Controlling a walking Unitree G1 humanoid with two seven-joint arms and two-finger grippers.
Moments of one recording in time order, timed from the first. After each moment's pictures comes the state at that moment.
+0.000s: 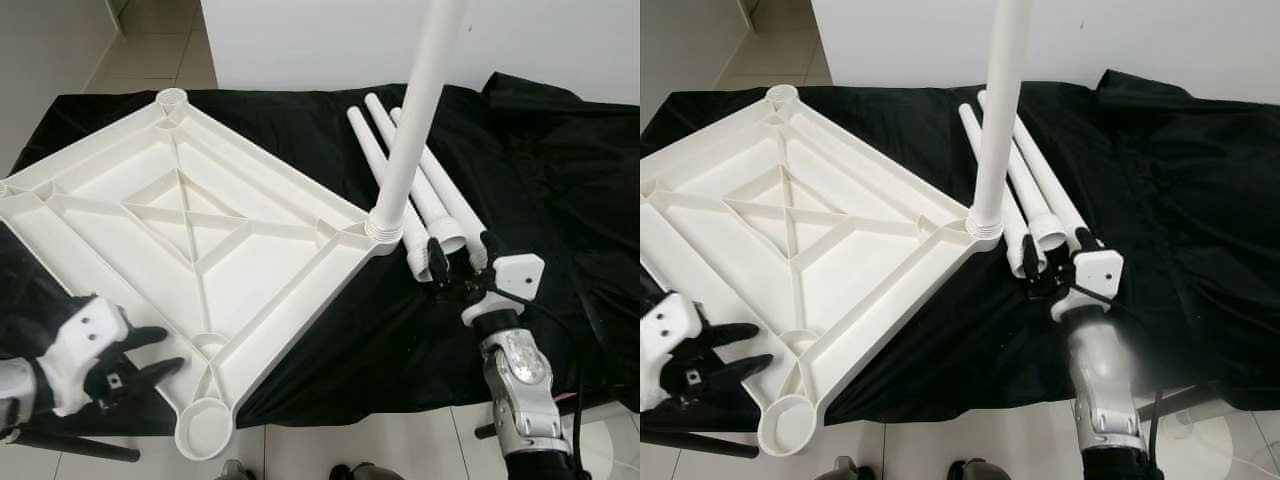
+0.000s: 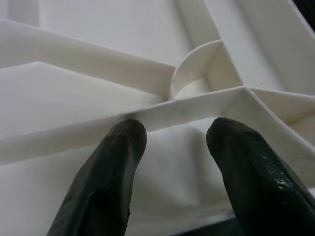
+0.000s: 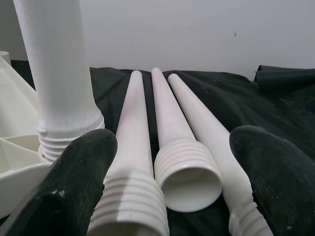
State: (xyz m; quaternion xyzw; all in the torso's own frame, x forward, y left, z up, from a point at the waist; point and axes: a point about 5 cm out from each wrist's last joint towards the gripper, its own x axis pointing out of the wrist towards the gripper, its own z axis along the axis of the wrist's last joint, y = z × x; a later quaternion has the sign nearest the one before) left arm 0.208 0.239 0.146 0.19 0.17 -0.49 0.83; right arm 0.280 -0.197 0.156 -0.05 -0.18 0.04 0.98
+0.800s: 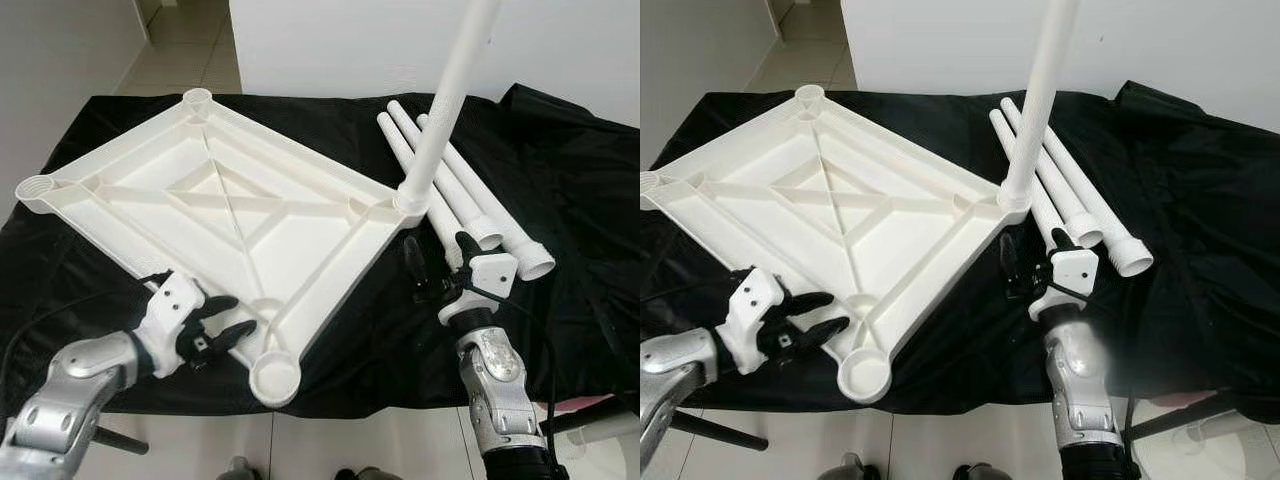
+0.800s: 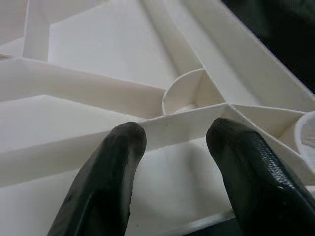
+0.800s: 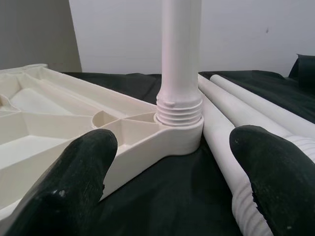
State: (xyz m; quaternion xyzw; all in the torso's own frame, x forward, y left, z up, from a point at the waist) left arm 0.255 0.177 0.145 0.12 0.06 -0.47 0.87; right arm 0.284 -0.174 0.149 0.00 -0.17 0.04 0.98
